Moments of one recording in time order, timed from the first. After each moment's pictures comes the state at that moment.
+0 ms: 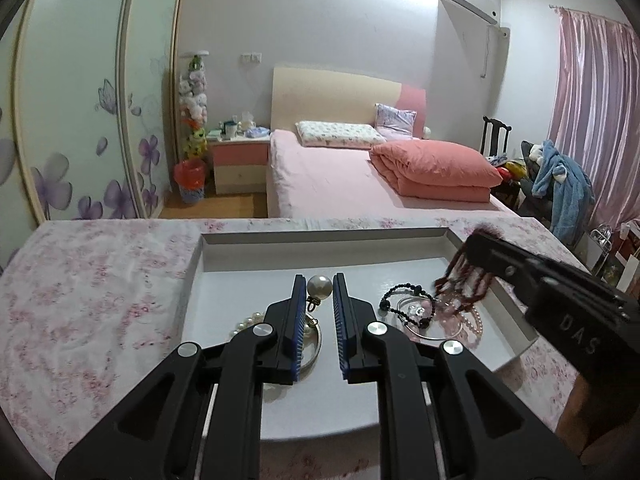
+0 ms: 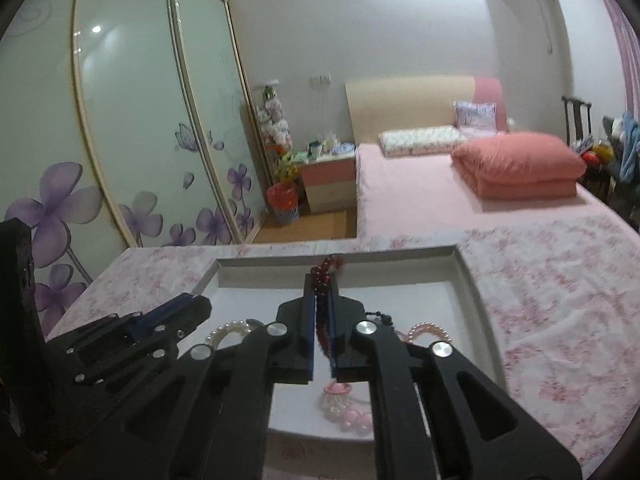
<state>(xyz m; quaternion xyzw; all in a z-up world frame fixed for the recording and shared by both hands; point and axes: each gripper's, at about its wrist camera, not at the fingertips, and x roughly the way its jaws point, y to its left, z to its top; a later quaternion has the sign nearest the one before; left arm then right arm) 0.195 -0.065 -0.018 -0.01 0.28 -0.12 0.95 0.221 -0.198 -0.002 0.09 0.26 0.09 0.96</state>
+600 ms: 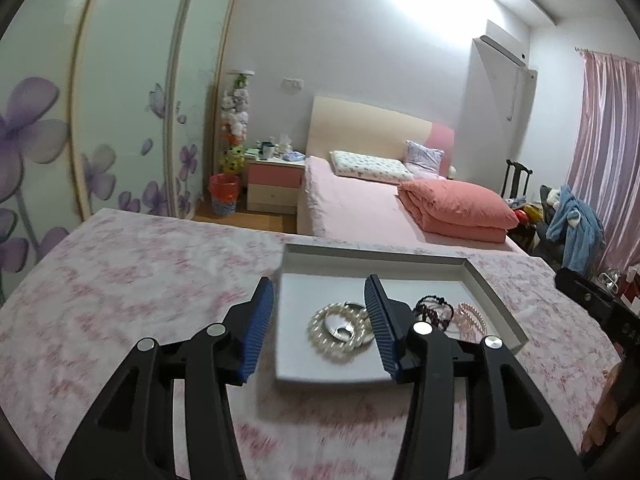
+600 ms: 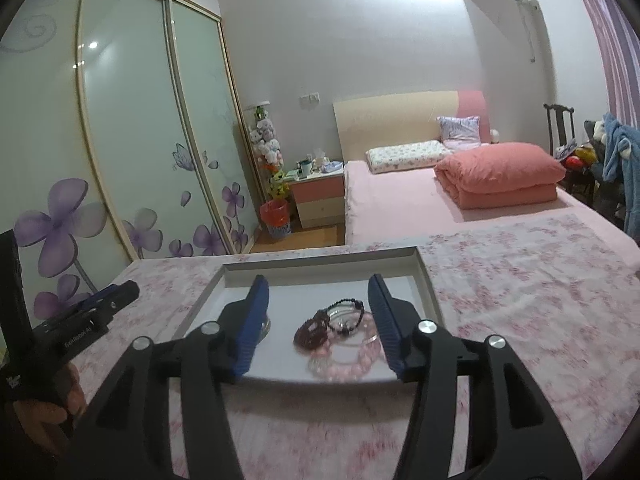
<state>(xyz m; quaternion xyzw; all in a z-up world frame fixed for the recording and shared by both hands) 0.110 0.018 0.020 -0.06 0.23 -0.07 0.97 0.116 -0.218 0.032 0.09 0.21 0.06 0.97</state>
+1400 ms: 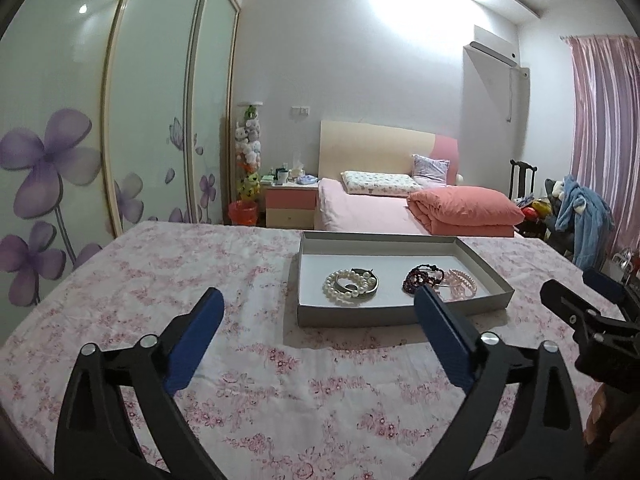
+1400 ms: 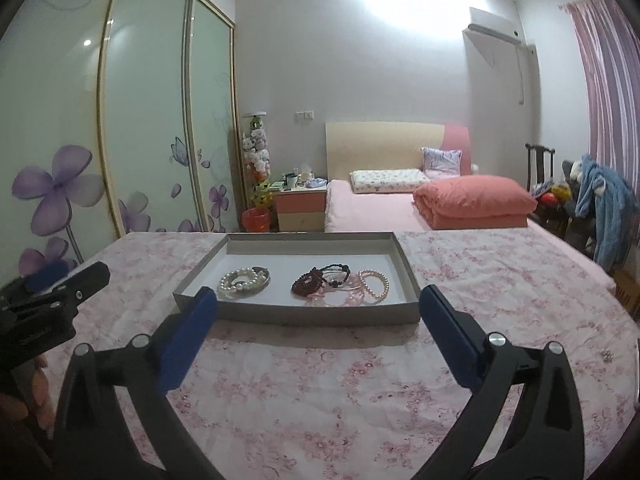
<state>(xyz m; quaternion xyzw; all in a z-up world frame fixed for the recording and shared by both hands) 0.014 0.009 0.007 -0.01 0.18 -0.04 0.98 0.022 -0.187 0.002 0.02 0.17 0.02 0.99</state>
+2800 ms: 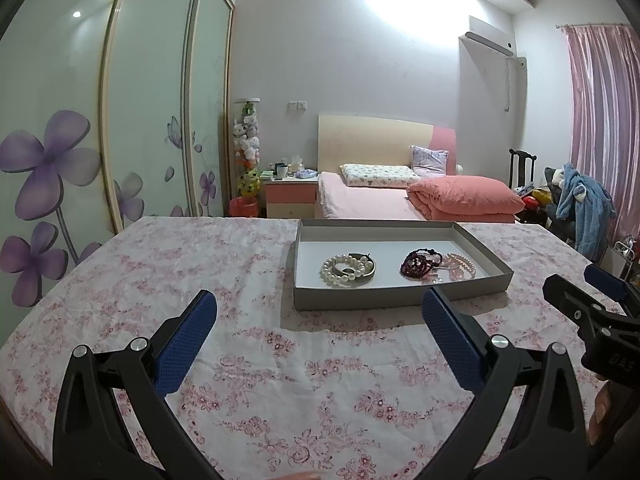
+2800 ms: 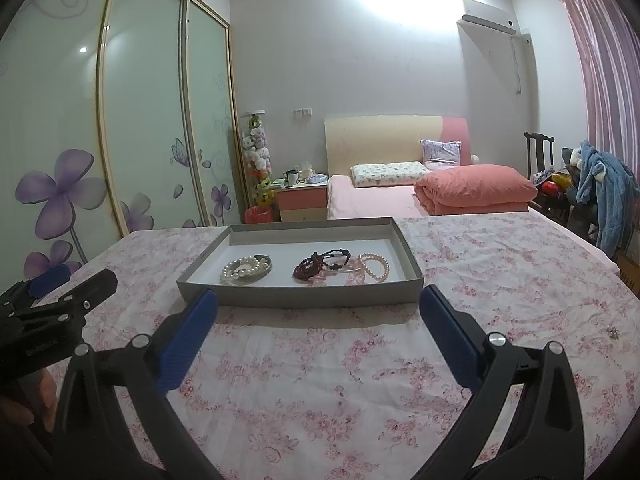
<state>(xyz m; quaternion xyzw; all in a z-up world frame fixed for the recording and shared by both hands) 0.003 0.001 -0.007 0.00 0.19 -0.04 0.98 0.010 -0.194 -0.010 0.04 0.18 0.03 0.98</state>
